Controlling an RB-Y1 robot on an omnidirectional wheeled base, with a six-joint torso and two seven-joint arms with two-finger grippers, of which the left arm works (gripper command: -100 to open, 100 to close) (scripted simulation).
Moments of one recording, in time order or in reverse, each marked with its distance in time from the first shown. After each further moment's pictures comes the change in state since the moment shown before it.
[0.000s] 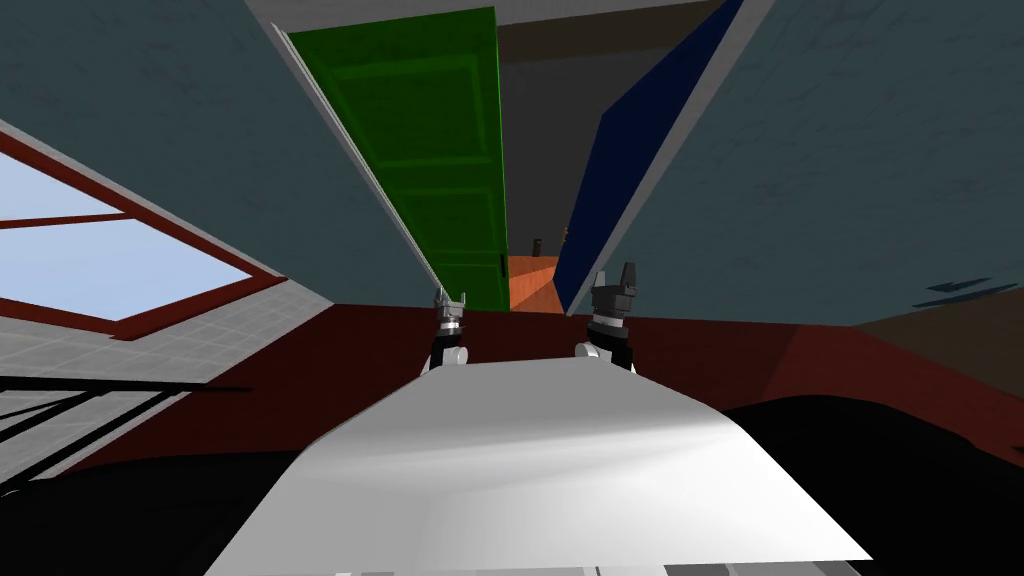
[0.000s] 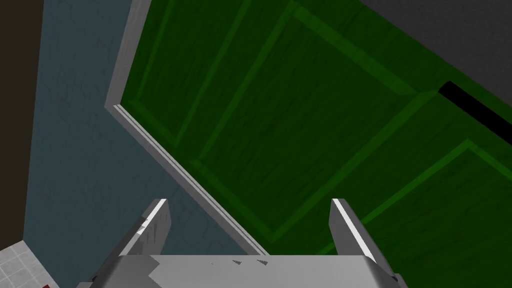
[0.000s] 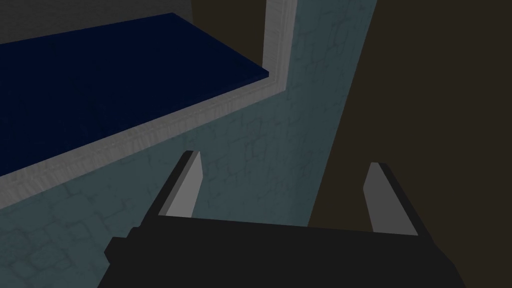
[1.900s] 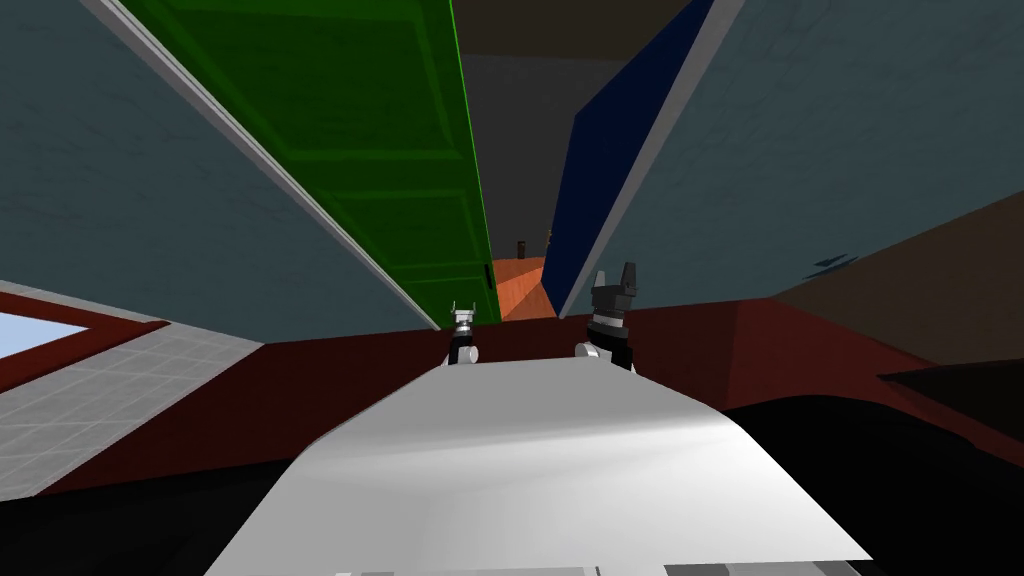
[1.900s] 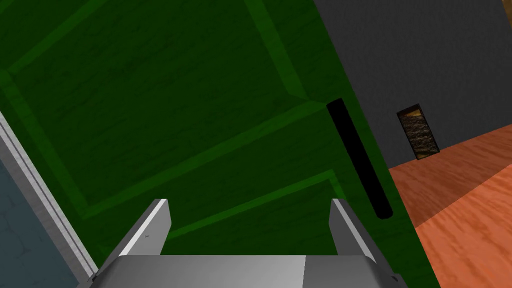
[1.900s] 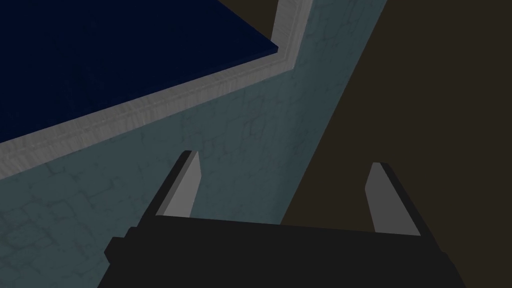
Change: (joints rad) arm -0.223 -0.014 -0.015 0.555 0.134 -0.167 0.350
